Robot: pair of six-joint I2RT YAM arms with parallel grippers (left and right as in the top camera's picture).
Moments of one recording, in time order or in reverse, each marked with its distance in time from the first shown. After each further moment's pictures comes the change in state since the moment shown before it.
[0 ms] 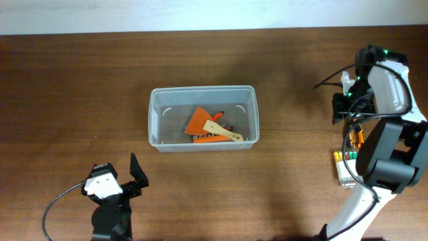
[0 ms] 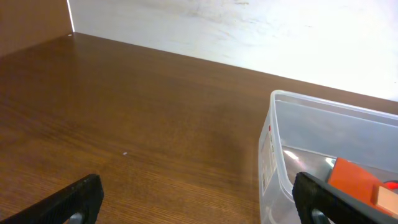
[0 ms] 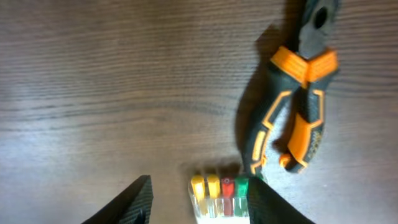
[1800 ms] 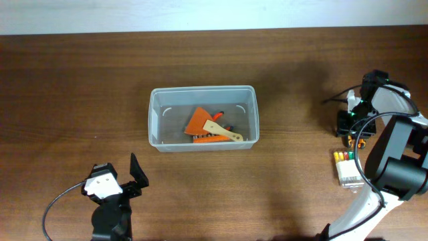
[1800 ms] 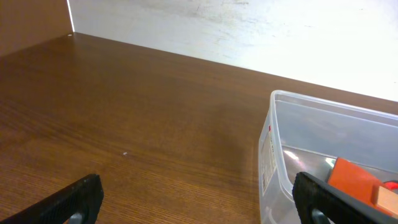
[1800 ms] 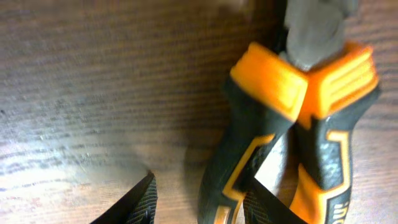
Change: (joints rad) left arm 0.000 0.000 0.000 0.000 0.000 0.000; right arm -0.100 -0.032 -0.312 0.362 -0.010 -0.022
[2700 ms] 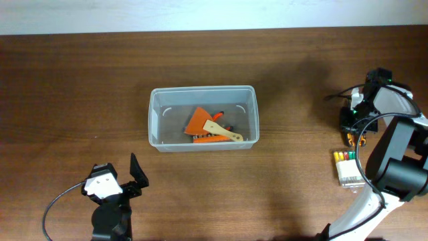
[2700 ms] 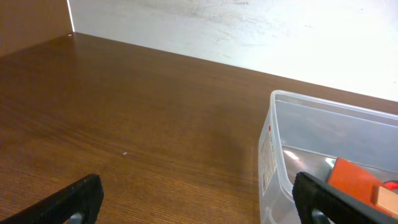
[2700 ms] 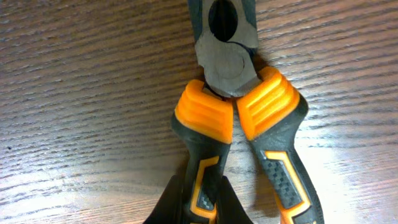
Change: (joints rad) left arm 0.000 0.000 0.000 0.000 0.000 0.000; right arm -0.013 -0.011 0.001 0.047 -0.004 0.037
